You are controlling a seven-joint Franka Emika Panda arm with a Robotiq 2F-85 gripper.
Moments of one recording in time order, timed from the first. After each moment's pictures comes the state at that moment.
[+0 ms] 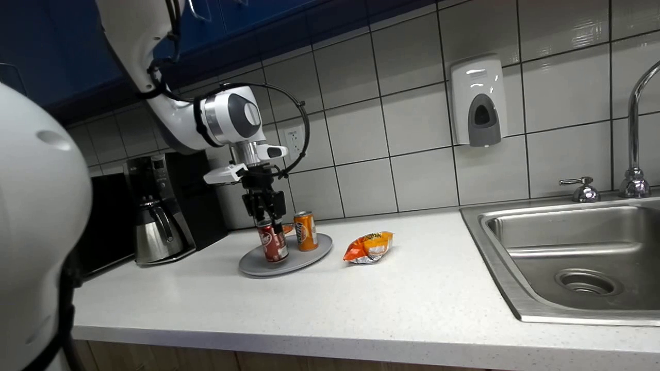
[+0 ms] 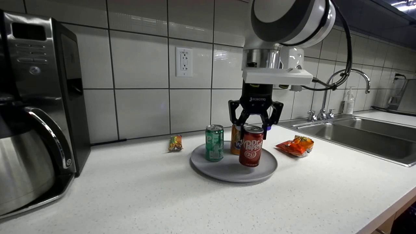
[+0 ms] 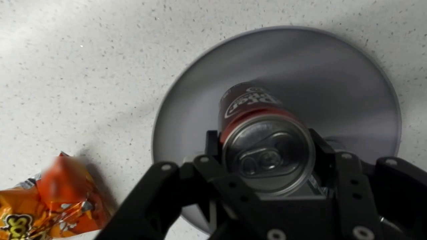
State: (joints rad) arm 0.12 0.14 0.11 -2.25 -0.05 2.42 0.58
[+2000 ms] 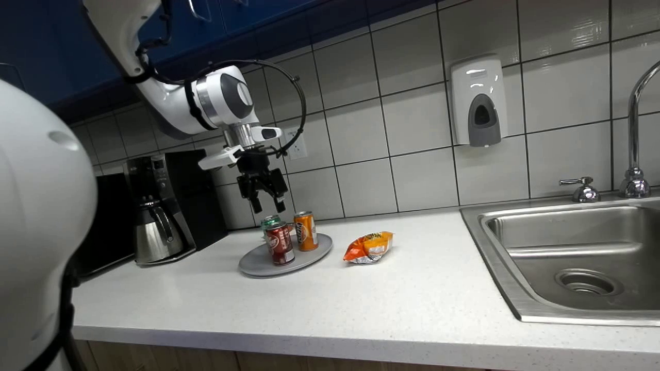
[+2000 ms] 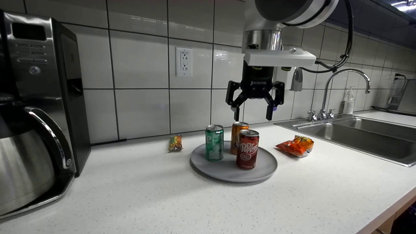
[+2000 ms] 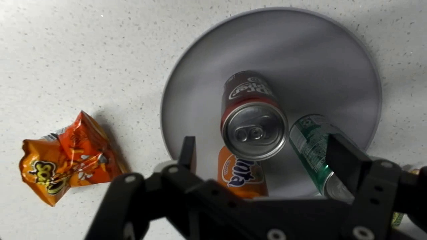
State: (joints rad) arm 0.16 0.06 0.08 -2.24 -0.12 2.38 0.58
